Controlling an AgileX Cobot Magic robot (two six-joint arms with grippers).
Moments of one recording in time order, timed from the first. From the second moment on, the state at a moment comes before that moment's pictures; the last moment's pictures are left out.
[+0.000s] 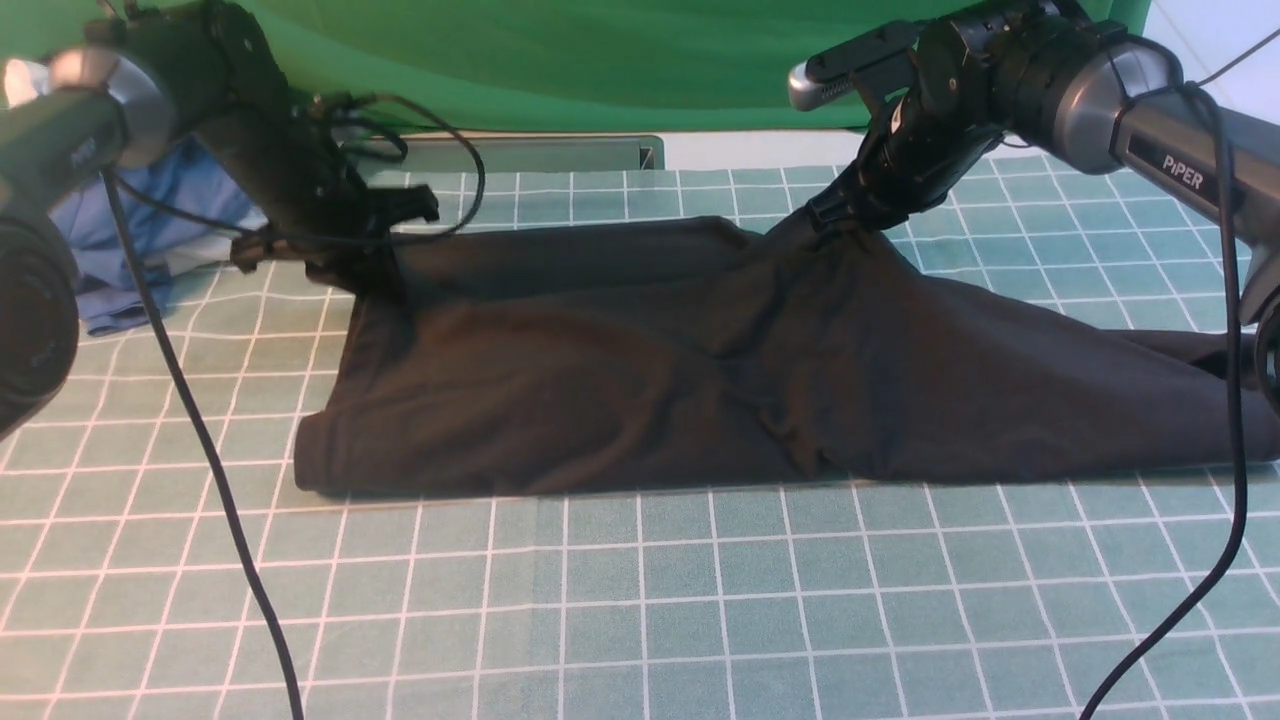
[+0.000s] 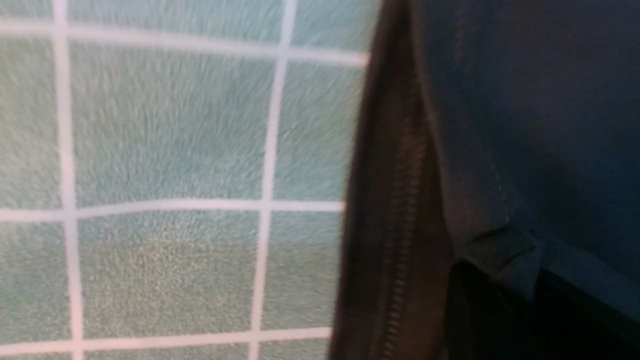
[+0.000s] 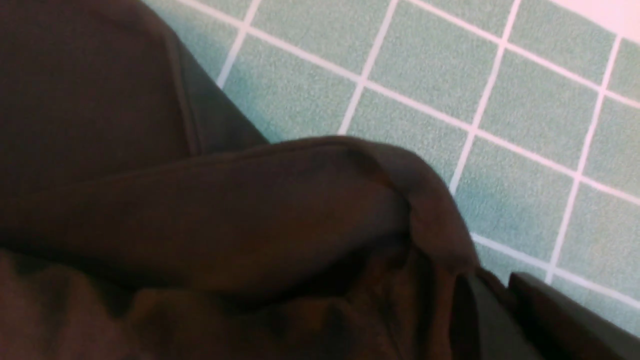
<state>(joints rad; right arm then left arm) 0.29 2.34 -2.06 -0.15 0.83 0.04 -0.01 2.32 -2.04 -0.24 1.09 0.00</state>
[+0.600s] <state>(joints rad) 0.29 2.34 -2.09 -0.10 0.82 0.00 0.02 2.31 -2.14 -0.25 1.07 -0.03</state>
